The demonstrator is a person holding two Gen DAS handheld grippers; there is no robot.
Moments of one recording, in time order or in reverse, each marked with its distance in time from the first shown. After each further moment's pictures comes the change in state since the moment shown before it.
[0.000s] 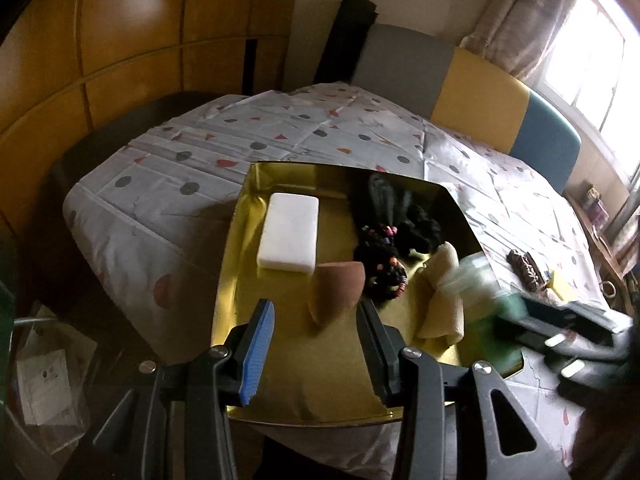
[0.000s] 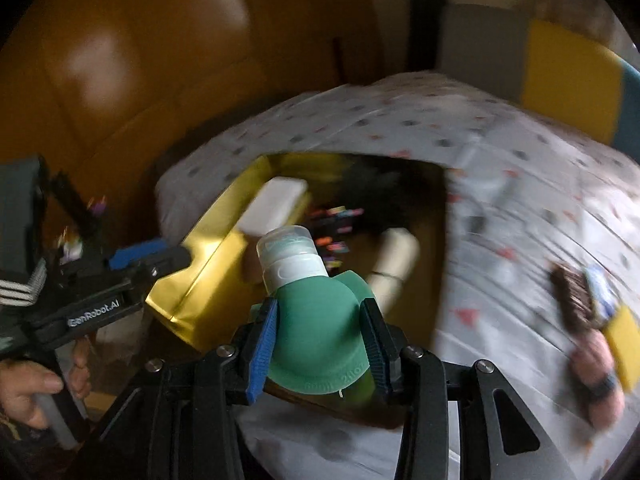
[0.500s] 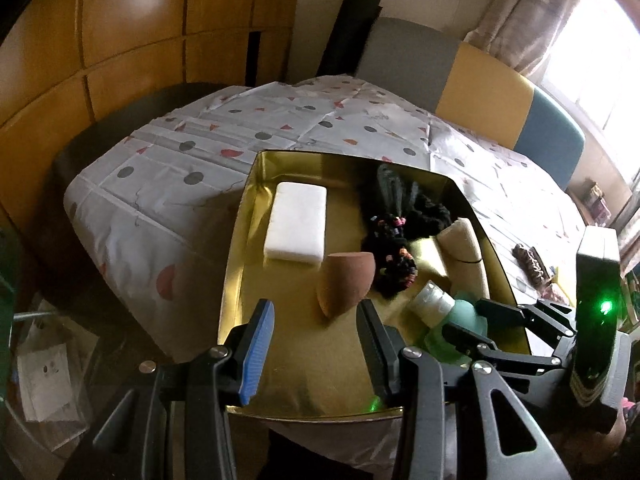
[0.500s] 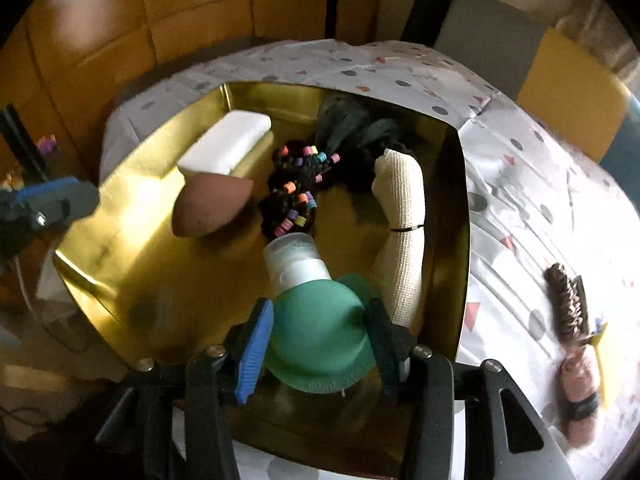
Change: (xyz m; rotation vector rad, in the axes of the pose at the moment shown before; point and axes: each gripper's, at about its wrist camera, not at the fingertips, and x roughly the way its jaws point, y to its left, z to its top) left arm 0.006 0.003 -0.005 0.000 0.024 0.004; right arm 0.053 -0.010 -0.012 -0.067 0.119 -0.182
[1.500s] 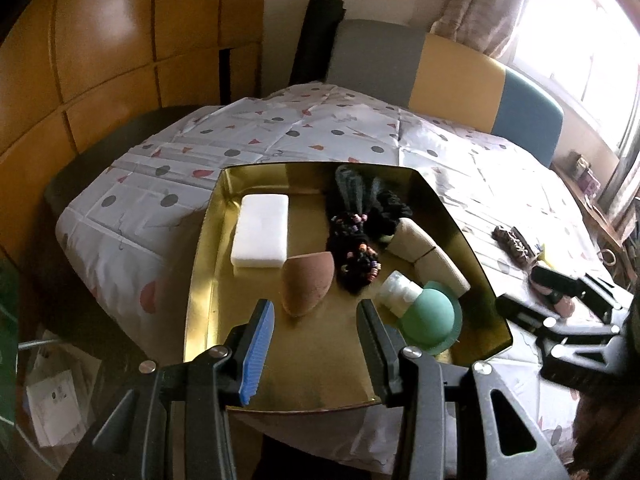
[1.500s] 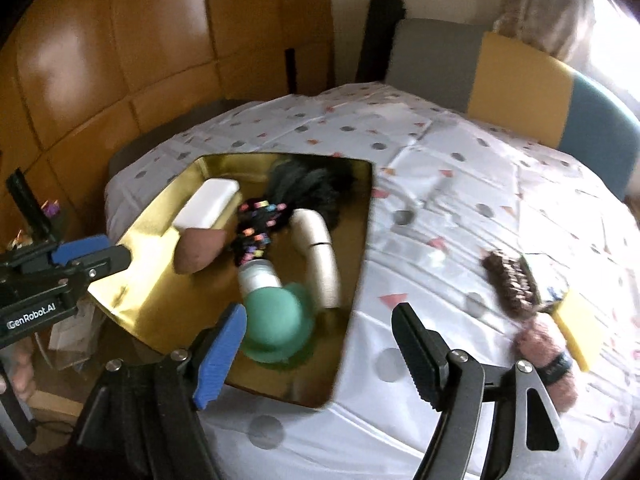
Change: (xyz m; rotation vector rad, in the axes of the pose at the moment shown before) left arm -0.012 -0.035 -0.006 0.107 -0.029 -0.008; right arm -0.076 -0.042 -0.027 0.139 -0.183 -0.041
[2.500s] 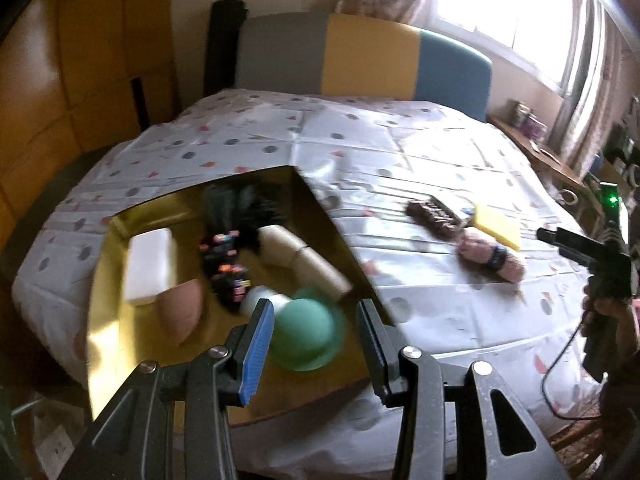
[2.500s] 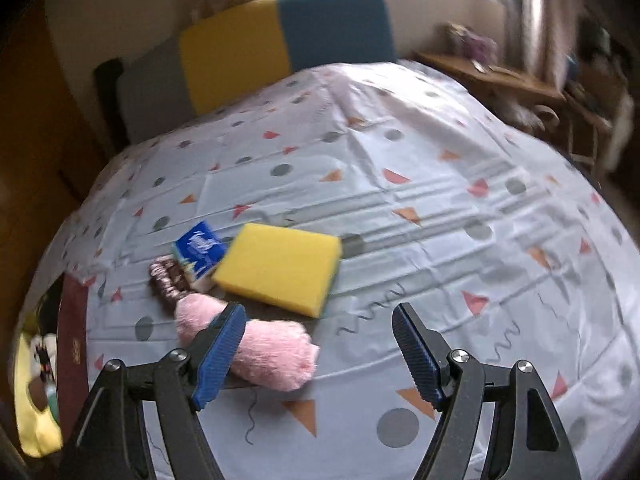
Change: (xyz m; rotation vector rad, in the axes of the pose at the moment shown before) left arm 0.002 -0.112 0.012 0.226 0.027 -0.157; right arm -0.062 -0.281 -0.095 0.719 -0.031 -0.426
